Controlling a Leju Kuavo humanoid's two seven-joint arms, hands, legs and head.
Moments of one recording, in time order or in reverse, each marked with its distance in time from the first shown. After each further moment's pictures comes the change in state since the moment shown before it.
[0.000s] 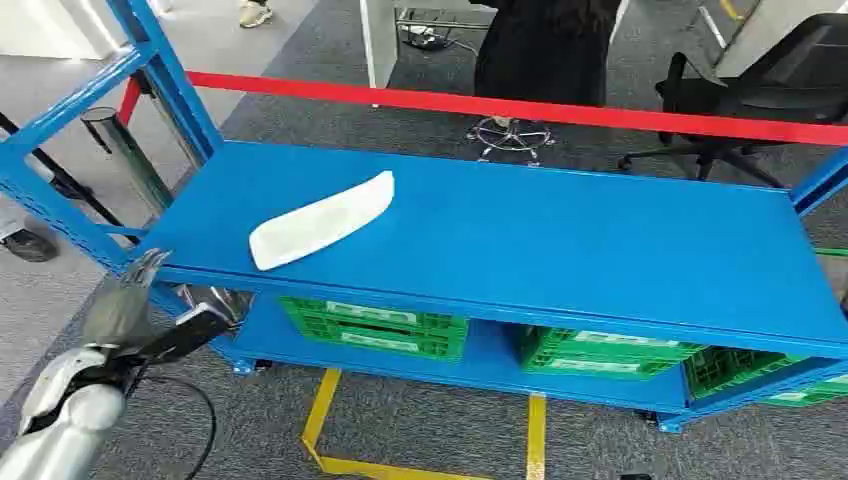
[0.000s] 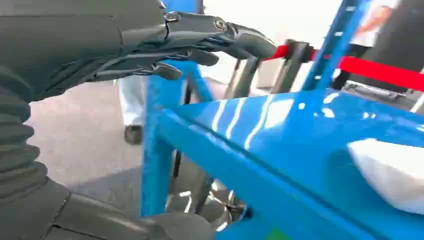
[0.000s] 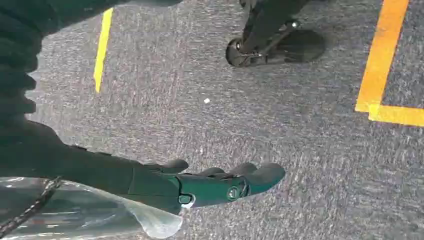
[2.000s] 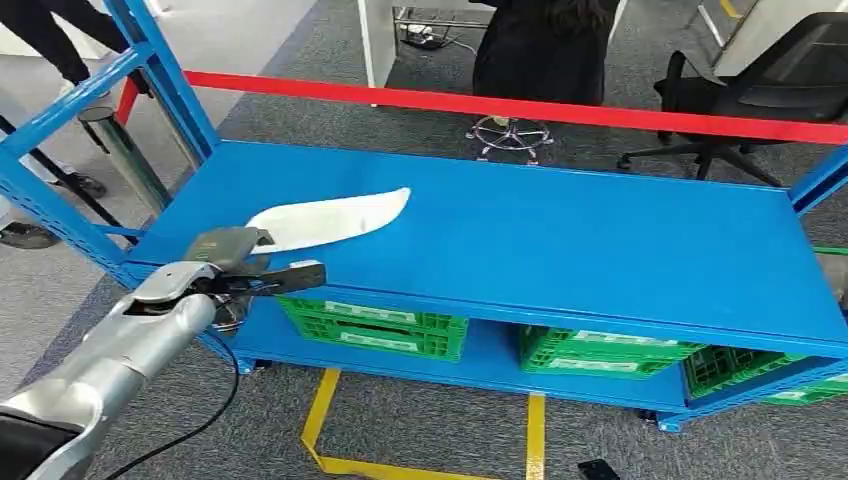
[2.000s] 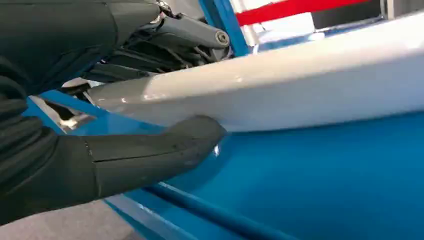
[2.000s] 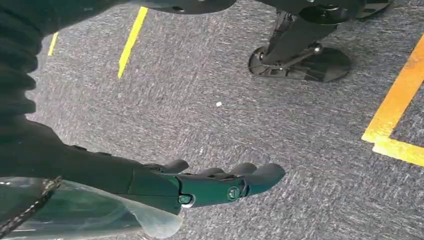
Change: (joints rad) left arm -0.568 -0.055 -0.386 0.693 -0.196 -0.069 0.162; right arm -0.060 0.037 0.004 0.035 0.207 0.036 0.076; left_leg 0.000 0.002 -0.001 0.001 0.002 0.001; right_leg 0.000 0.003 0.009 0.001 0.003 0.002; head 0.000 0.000
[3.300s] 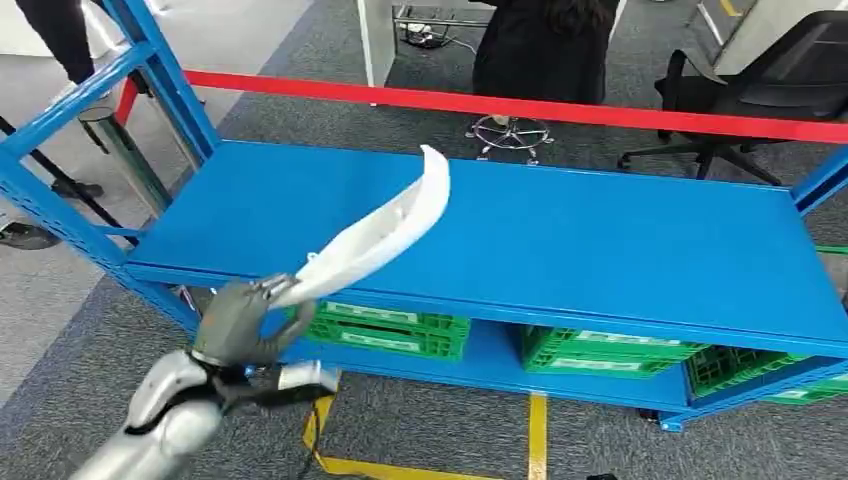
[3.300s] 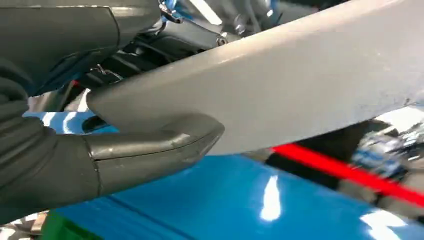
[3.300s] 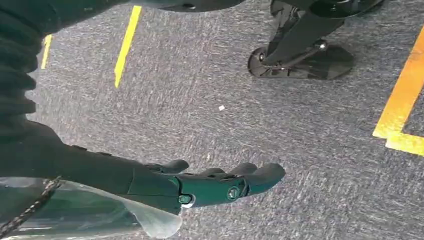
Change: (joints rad) left arm 0.616 0.002 -0.019 -0.856 0.262 0.334 -0.419; right arm 0.052 0.008 0.010 0.002 -0.092 -0.054 -0.047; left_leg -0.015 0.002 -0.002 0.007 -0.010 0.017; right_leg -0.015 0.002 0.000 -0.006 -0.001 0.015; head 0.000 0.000
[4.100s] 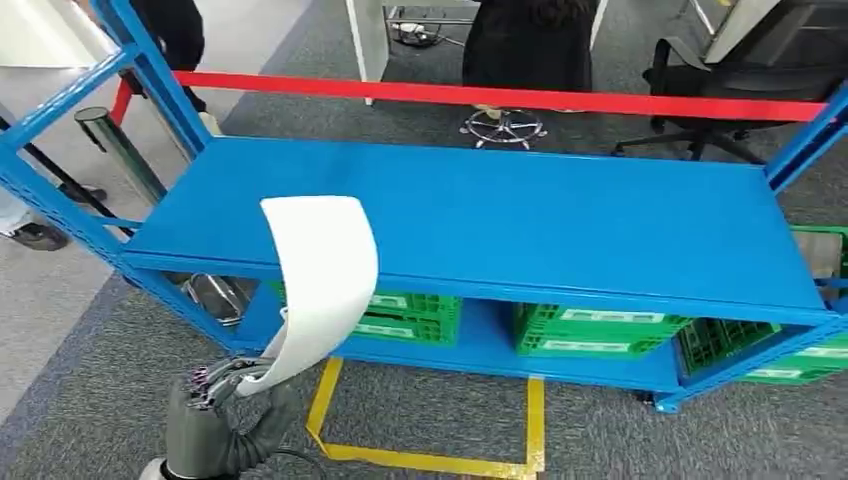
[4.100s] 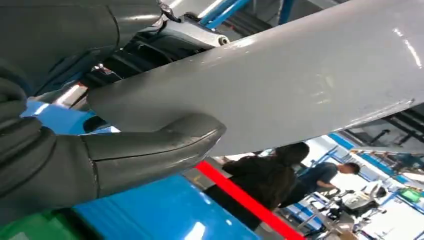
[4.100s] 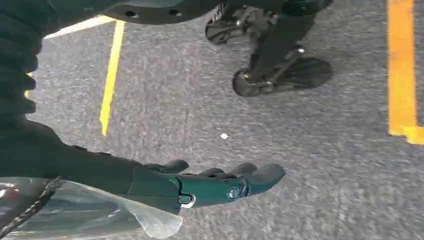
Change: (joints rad) left arm 0.342 -0.093 -0.058 -0.221 0.113 0.281 -0.277; right arm 0.013 -0.005 -0.140 -0.001 -0.143 0.097 -0.052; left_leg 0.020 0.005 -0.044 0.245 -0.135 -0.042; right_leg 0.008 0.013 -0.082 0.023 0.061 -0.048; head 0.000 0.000
